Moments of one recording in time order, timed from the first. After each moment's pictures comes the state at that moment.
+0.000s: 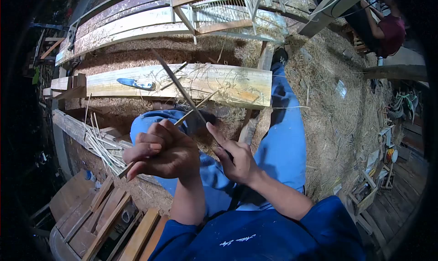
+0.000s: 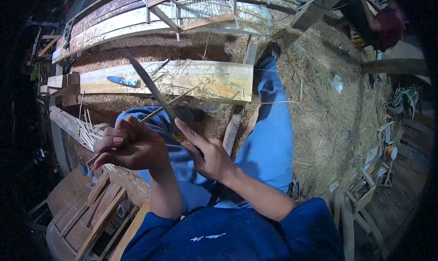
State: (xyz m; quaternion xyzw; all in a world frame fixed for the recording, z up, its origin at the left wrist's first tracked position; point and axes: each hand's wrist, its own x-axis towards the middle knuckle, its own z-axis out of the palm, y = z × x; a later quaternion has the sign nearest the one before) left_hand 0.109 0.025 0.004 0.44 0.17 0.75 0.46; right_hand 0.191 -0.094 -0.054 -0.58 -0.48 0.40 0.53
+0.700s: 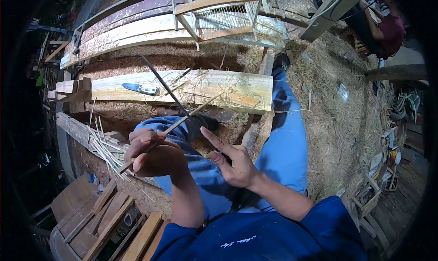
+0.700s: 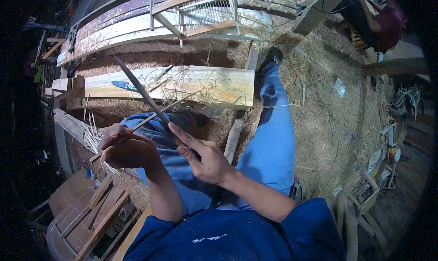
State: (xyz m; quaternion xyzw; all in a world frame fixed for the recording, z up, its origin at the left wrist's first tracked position) left_hand 0.062 0.048 -0.015 0.60 0.32 0.70 0.21; right_hand 0.199 -0.087 -0.019 -0.54 -0.43 0.55 0.47
